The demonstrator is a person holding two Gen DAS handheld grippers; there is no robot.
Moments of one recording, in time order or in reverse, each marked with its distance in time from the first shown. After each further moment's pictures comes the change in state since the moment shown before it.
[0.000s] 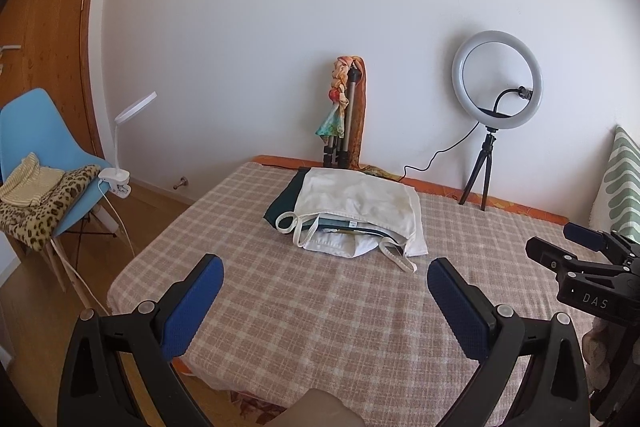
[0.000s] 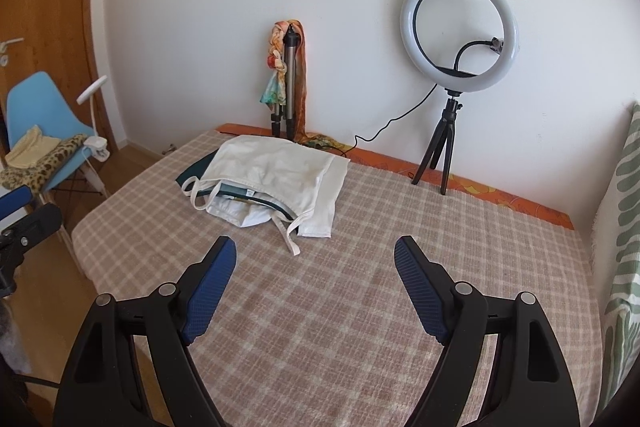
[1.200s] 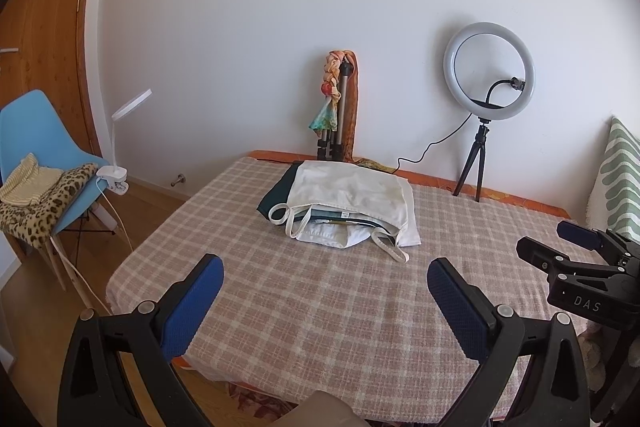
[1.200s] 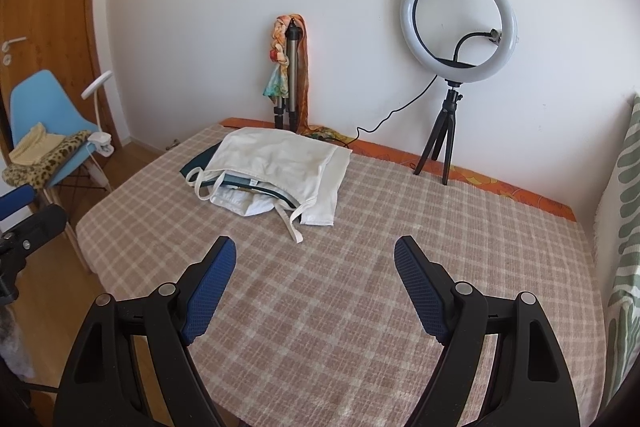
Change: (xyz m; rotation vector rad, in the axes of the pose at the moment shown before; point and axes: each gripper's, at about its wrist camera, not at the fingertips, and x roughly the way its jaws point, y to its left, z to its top) left arm -0.005 -0.011 -0.005 0.010 0.020 -0.008; right arm -0.004 -0.001 -0.007 0.004 0.014 0.004
